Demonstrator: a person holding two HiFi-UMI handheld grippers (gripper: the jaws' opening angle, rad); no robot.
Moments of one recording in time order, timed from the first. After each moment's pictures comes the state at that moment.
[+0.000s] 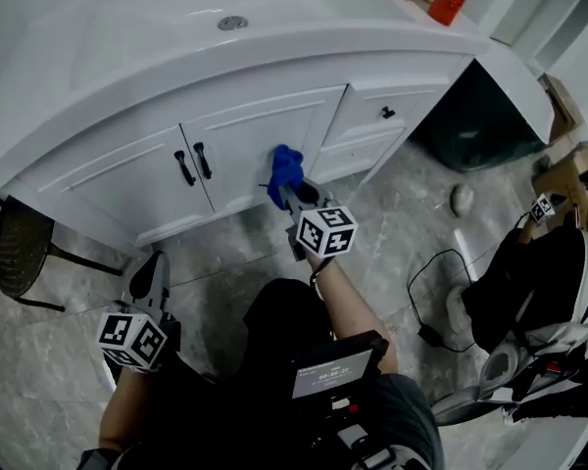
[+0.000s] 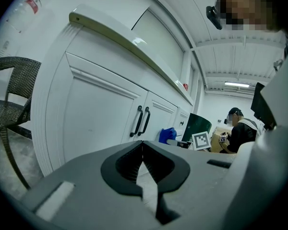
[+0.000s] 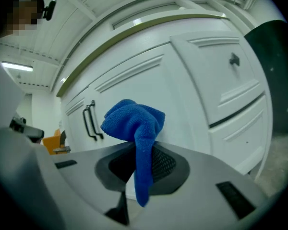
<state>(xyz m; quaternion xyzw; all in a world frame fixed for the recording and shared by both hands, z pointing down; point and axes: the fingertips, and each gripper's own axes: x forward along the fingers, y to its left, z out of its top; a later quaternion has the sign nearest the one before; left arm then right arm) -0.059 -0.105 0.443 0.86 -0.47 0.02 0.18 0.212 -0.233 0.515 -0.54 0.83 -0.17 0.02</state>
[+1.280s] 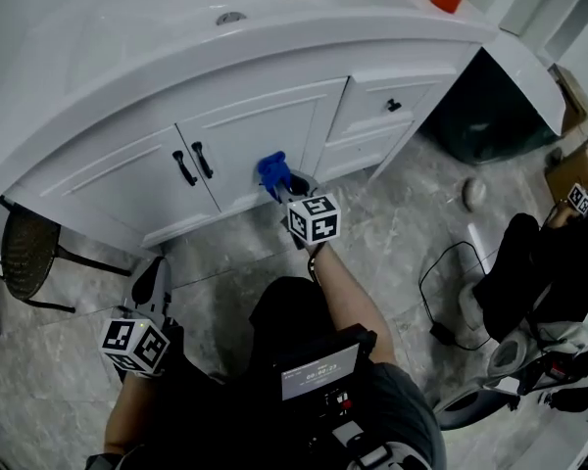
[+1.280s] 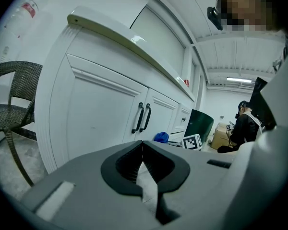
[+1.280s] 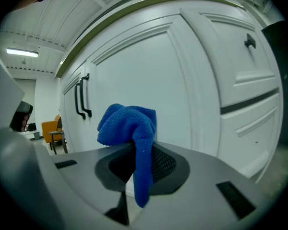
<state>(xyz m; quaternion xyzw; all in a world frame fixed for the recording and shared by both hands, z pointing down) -0.063 -0.098 0.452 0.86 -0.48 0.04 0.18 0.195 -0.266 0.572 -0.52 0.84 -0.15 -0.06</state>
